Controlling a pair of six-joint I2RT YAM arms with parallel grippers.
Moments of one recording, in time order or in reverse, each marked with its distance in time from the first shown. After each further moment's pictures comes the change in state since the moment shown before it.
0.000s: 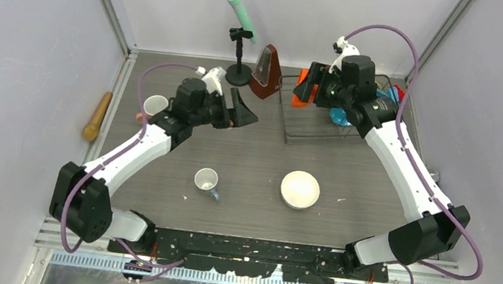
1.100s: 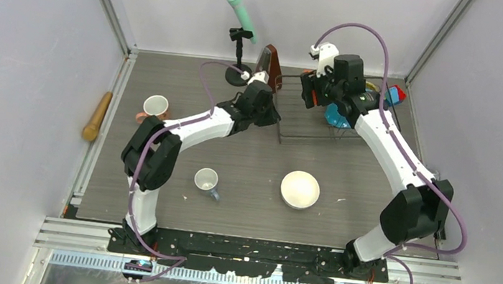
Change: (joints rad) left arm -0.253 0.620 0.464 -0.047 -0.476 -0.123; right arm -0.045 0.121 -0.019 0.094 0.100 -0.587
